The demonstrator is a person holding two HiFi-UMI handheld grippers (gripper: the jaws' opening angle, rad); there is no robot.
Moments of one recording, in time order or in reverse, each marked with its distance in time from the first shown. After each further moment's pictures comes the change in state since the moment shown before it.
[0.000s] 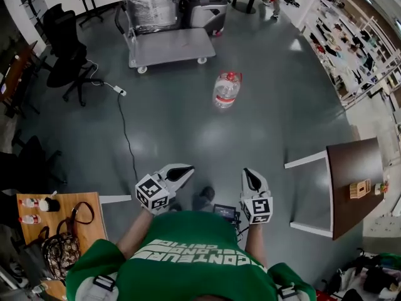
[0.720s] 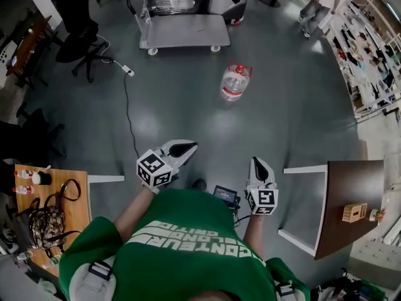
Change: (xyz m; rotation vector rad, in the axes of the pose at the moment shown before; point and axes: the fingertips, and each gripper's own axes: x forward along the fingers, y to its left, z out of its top) left arm 0.109 0.046 0.026 -0.028 0.011 0.148; right arm 0.044 -0.123 -0.017 0.027 -0.010 0.034
